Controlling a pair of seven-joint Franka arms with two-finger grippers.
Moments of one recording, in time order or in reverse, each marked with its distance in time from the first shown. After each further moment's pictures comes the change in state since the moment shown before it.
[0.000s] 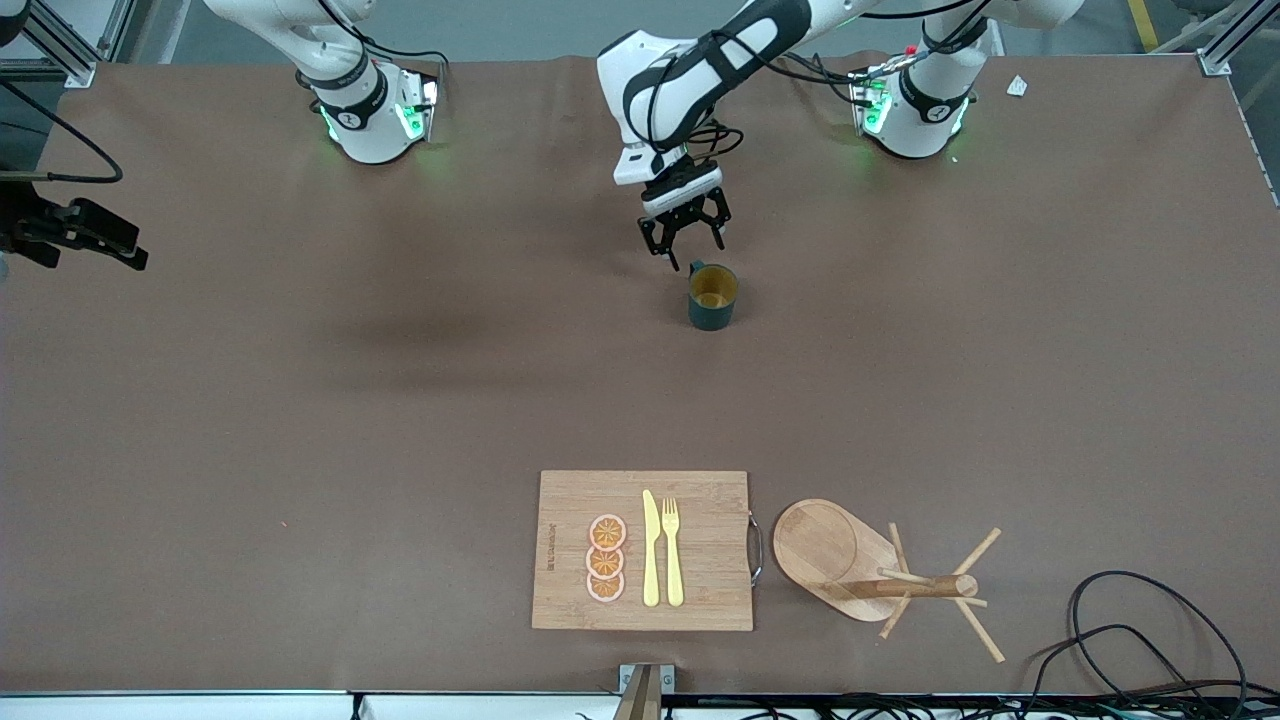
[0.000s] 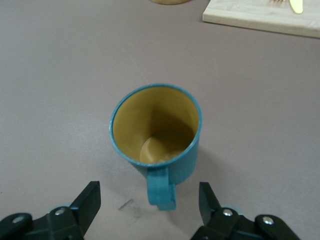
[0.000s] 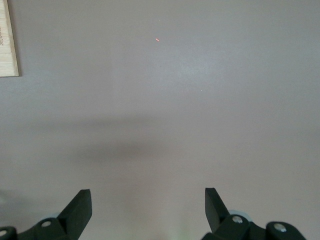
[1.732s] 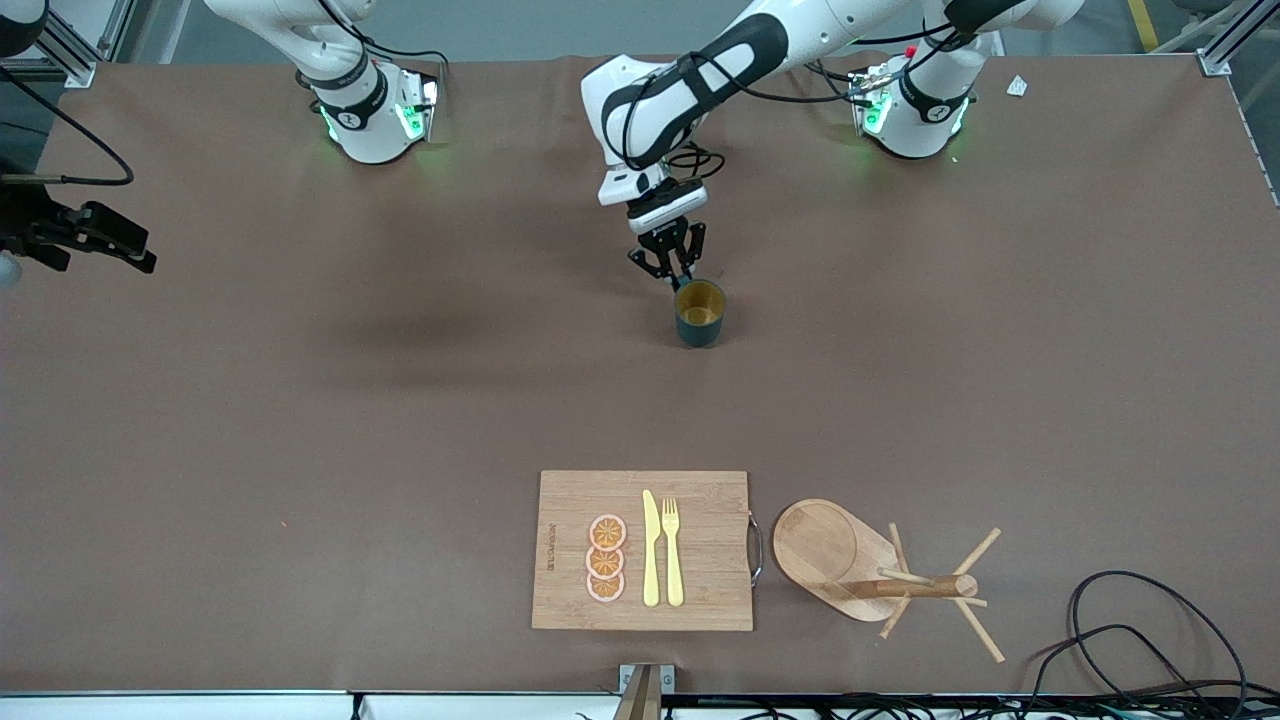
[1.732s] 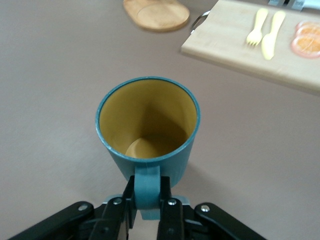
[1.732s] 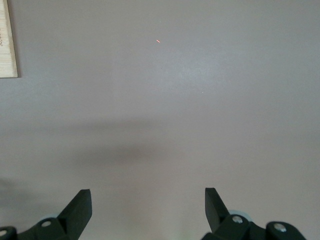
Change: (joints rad) left arm -0.026 0.105 0.036 0.189 0.133 -0.061 -0.066; right arm -0.002 -0.029 0.003 -0.062 0.001 0.050 -0.001
